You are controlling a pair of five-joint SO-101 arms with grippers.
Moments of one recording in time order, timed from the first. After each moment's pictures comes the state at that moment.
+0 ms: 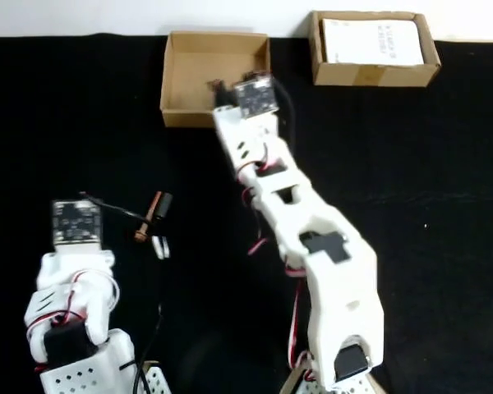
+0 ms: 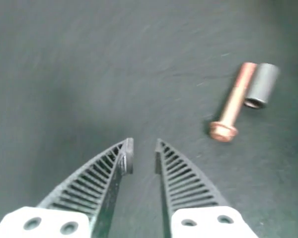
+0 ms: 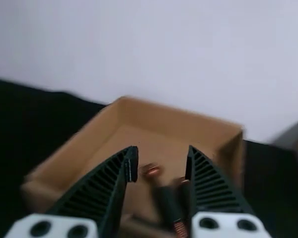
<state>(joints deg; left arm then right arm) -26.2 -98.9 84.6 67.1 -12.5 -29.1 29.5 12.4 -26.0 3.1</state>
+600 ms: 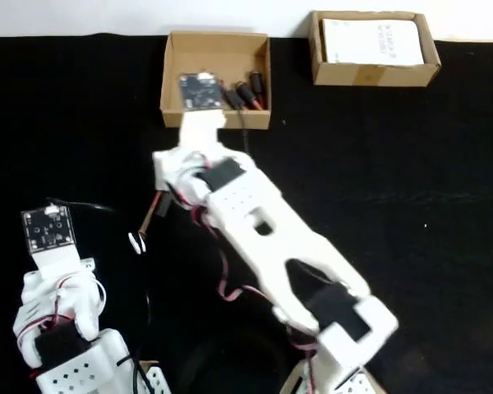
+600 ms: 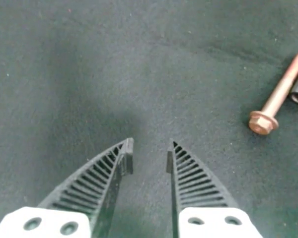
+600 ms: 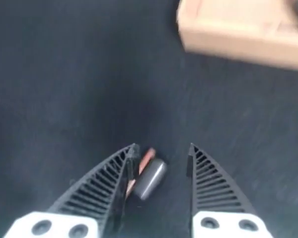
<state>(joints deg) -34.0 -94.7 83.0 69.8 -11.6 -45.7 12.8 -2.2 47.9 -25.5</state>
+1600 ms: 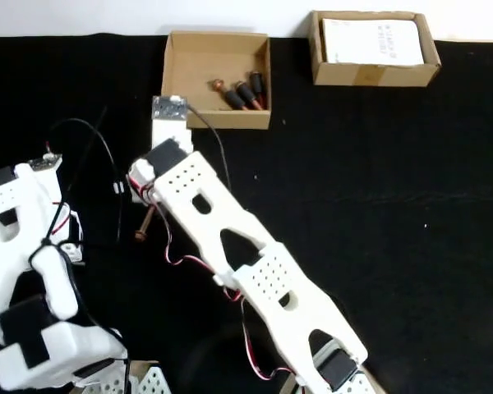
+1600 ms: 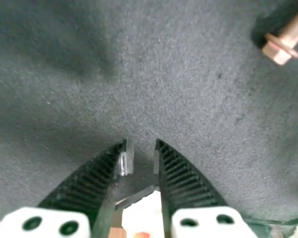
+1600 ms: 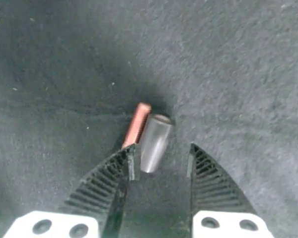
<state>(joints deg) -34.3 -2.9 27.6 88.7 -12.5 -50.0 60.8 -71.1 91.2 -39.9</state>
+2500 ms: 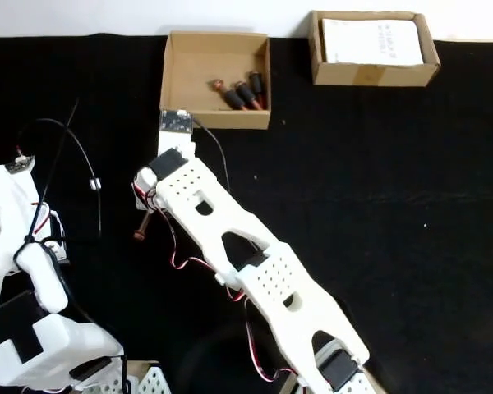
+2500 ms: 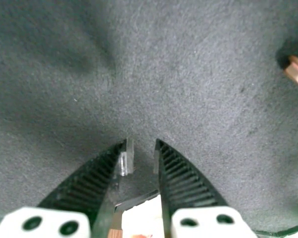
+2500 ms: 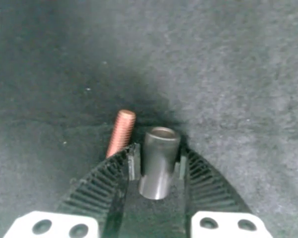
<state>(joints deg) -39.9 -1.4 24.2 88.8 -12.1 -47.6 60.1 -53.6 79.6 -41.5</state>
